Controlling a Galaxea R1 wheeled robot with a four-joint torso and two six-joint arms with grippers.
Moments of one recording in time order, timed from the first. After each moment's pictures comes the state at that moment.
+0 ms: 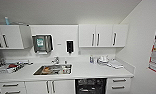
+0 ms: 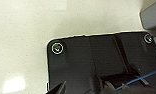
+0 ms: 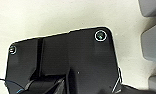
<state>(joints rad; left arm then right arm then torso) 1.49 3.04 -2.80 0.10 0.04 -0.13 -1.46 3.01 -2.77 -0.01 -0.13 0.08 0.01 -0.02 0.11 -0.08</state>
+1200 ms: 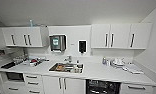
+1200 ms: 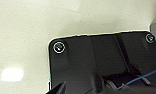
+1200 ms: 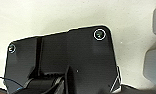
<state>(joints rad) 1.50 3.03 -2.79 0.10 0.03 -0.13 -1.47 3.00 -2.77 -0.01 -0.12 0.08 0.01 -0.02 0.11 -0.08</state>
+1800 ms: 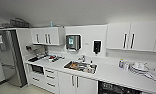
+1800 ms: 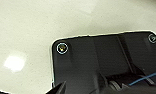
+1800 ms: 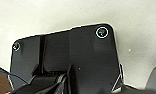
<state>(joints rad) 1.50 3.00 -2.78 0.11 0.02 -0.13 -1.48 2.92 -2.64 -0.01 -0.12 0.08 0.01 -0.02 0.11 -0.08</state>
